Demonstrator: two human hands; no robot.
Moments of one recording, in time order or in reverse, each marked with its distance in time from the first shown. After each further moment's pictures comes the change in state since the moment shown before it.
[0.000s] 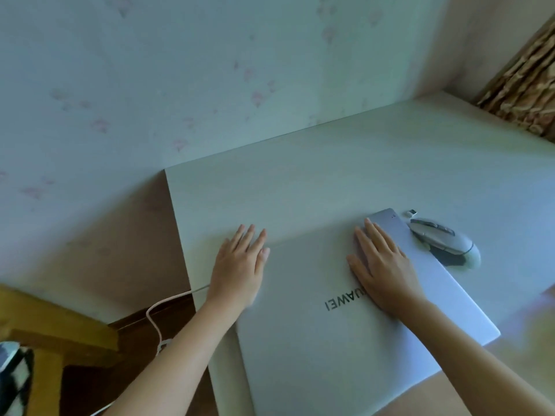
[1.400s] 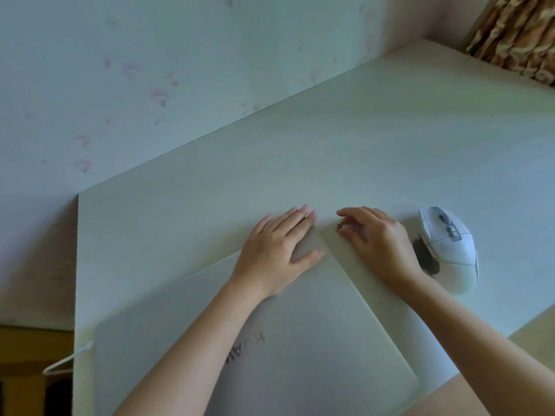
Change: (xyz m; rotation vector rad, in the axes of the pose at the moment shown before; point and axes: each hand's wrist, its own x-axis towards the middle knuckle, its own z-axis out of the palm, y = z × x) left_hand 0.129 0.190 0.062 0.025 -0.071 0.313; right_hand 0.085 0.158 -0.015 0.494 0.206 -0.056
